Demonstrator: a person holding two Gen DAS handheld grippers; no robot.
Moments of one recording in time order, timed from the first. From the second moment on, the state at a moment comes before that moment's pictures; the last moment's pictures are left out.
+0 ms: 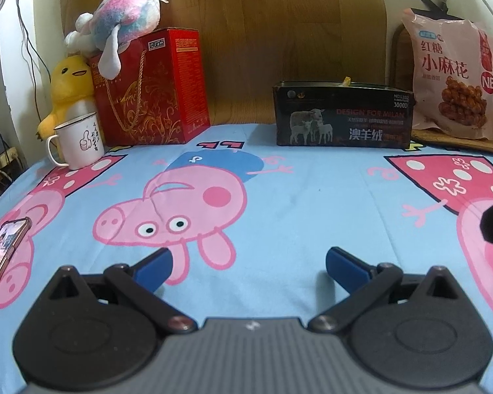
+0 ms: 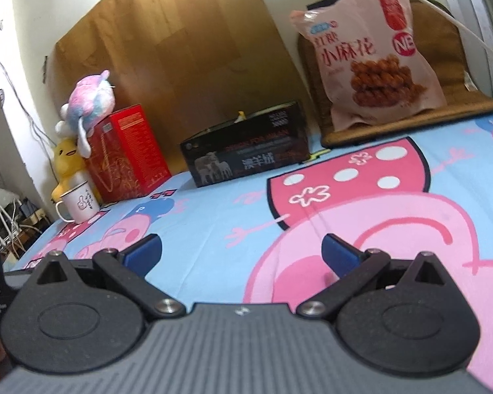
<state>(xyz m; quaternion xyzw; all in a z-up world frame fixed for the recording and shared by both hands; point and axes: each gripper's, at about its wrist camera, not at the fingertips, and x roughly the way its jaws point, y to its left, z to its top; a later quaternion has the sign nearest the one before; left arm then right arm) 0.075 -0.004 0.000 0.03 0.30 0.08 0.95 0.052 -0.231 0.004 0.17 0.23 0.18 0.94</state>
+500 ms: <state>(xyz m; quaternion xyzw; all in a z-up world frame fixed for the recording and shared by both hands) 0.072 -0.008 0.000 0.05 0.30 0.08 0.95 0.047 -0.236 0.006 0.18 0.20 0.18 0.94</state>
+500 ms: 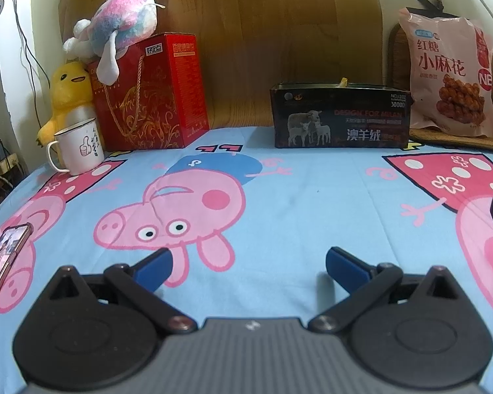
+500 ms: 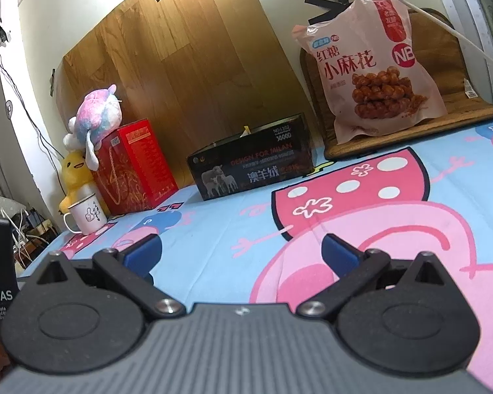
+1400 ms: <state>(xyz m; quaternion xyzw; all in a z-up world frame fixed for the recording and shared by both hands) 0.068 -0.011 0.002 0.05 0.28 0.07 0.95 0.046 -0.236 0.005 0.19 0.20 0.18 0.94</state>
